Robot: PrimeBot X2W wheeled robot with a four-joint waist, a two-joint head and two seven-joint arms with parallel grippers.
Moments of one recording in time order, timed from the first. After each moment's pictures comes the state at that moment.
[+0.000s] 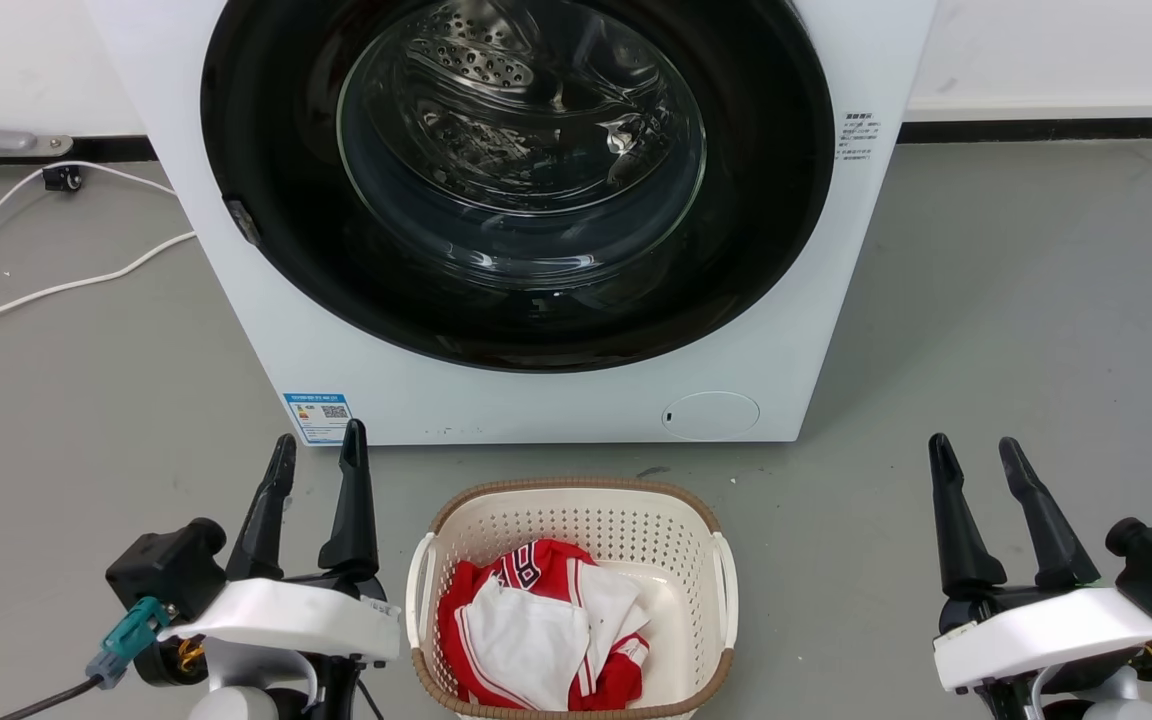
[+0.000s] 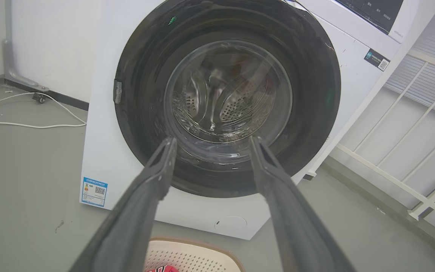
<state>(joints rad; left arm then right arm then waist) -0.07 0.05 -0.04 0.06 -0.47 -0.06 -0.16 0.00 -0.05 0.01 0.00 0.38 0.13 -0.11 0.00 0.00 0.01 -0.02</state>
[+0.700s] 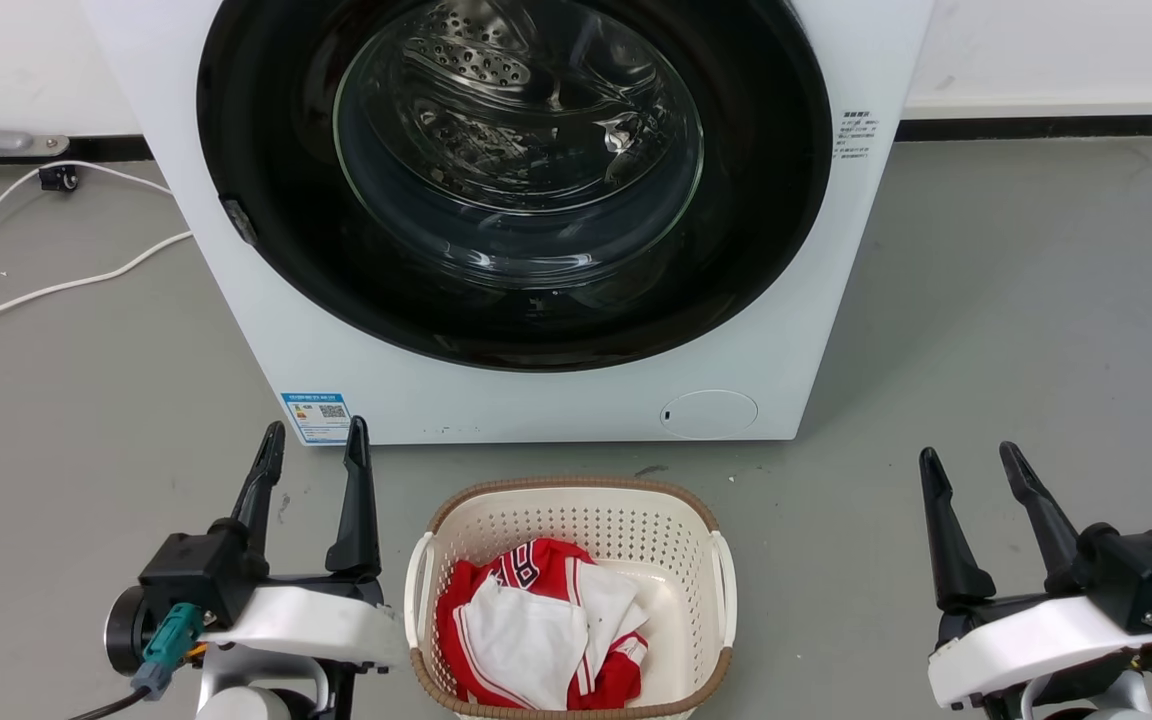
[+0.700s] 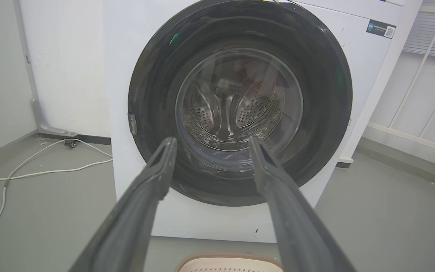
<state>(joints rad) -0.06 0.08 -0.06 0.04 -0.25 -0.02 -0.21 0.02 -0.05 0.01 -0.04 0.17 0.13 -0.08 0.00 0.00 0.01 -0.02</state>
